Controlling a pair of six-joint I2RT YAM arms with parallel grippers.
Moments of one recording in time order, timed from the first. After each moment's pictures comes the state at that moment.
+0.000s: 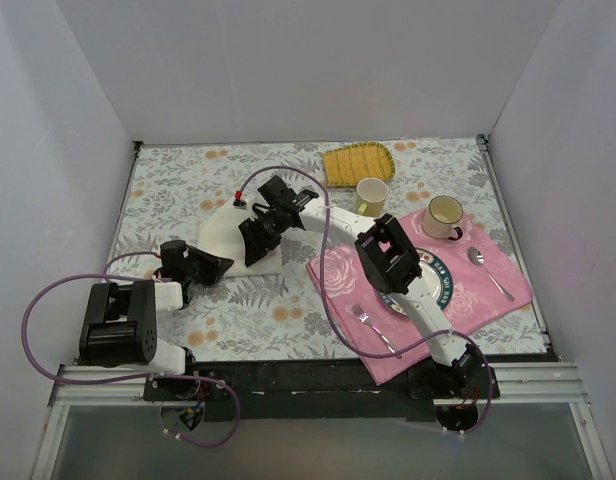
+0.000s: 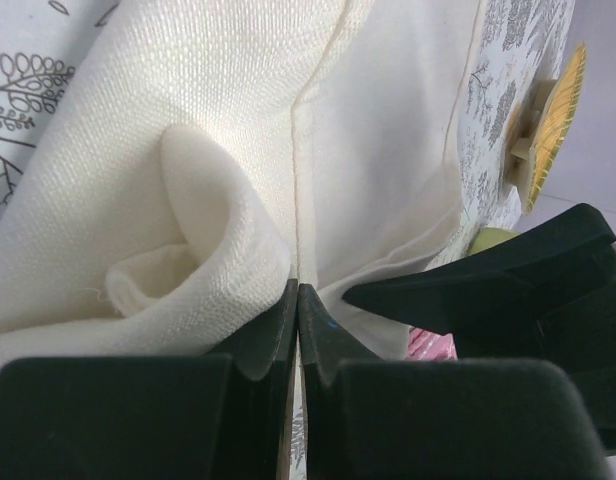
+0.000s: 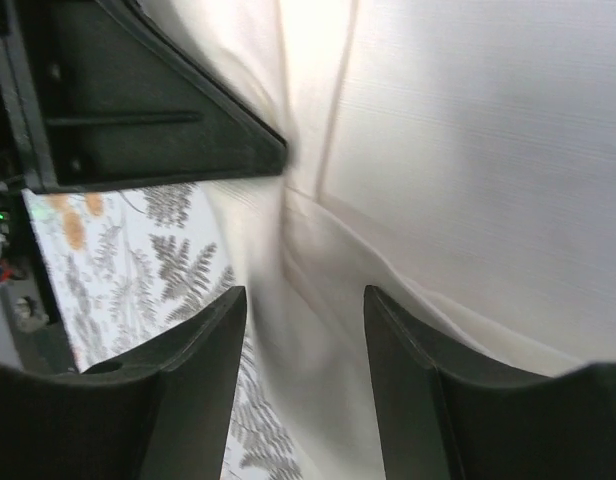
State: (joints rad) left arm 0.06 1.44 0.33 0.44 0.32 -1.10; right arm 0.84 2.49 2.08 -0.54 -0.72 0.09
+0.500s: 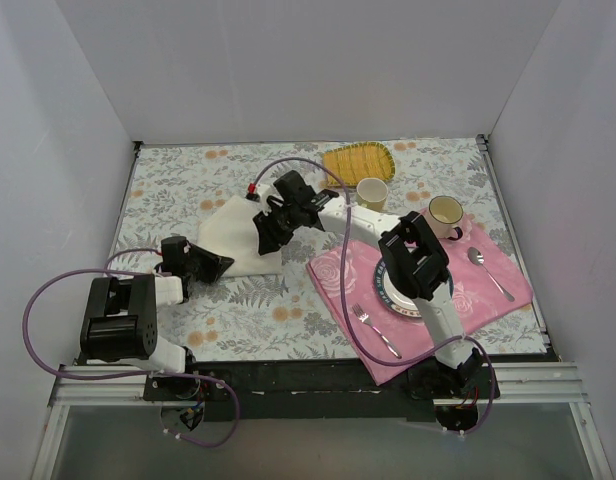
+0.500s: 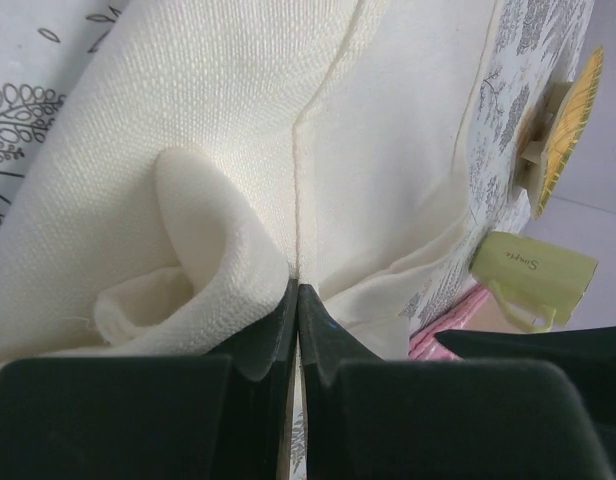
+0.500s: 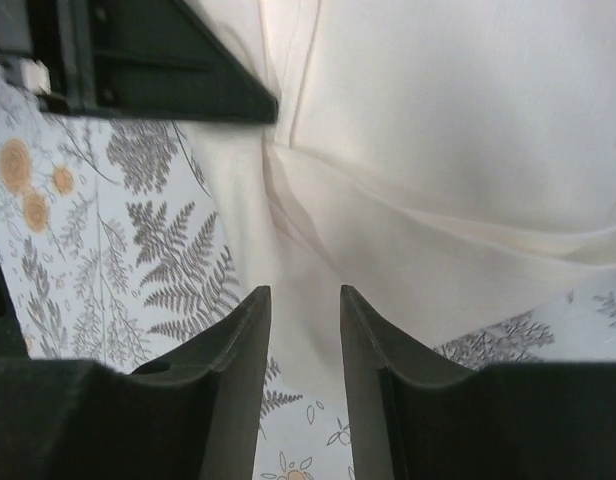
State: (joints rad) left arm 0.06 1.48 0.38 0.40 0.33 -1.09; right arm 0.81 2.25 1.82 -0.41 -0.57 -0.01
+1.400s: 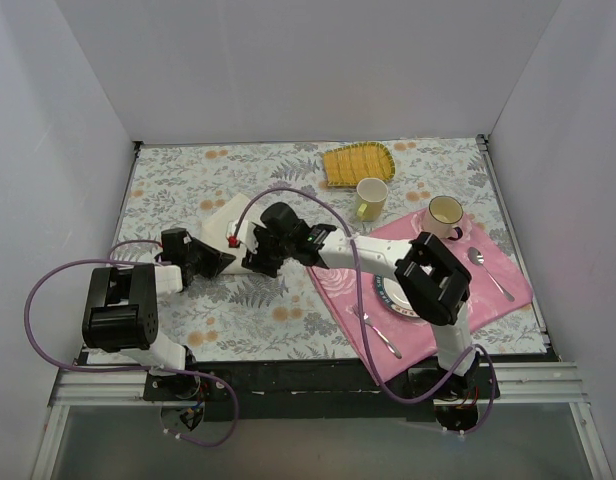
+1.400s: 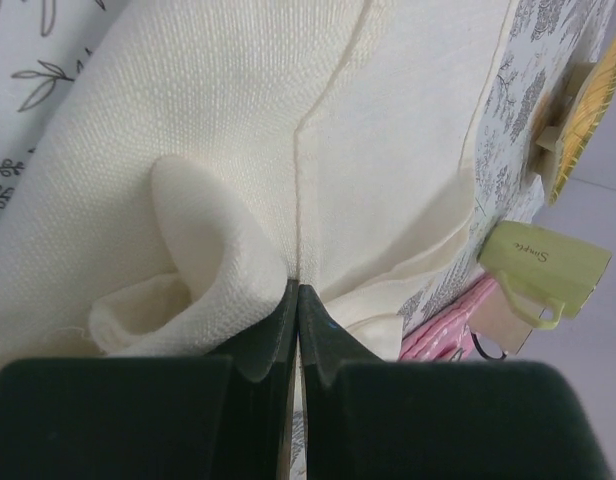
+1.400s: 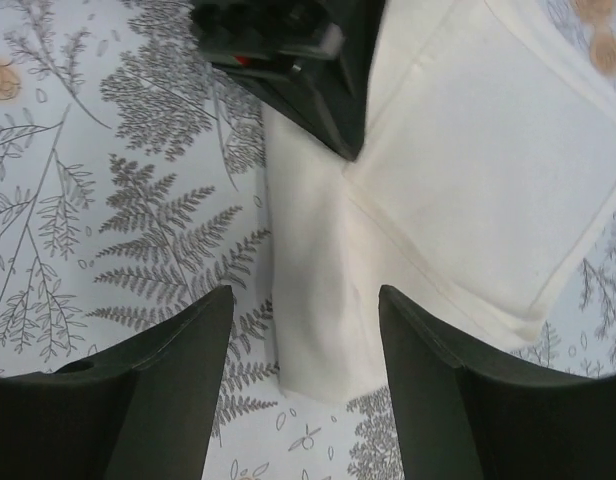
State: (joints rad) left arm 0.06 1.55 0.48 0.30 0.37 -1.04; right arm 0.99 1.99 1.46 -0.14 -0.27 -0.44
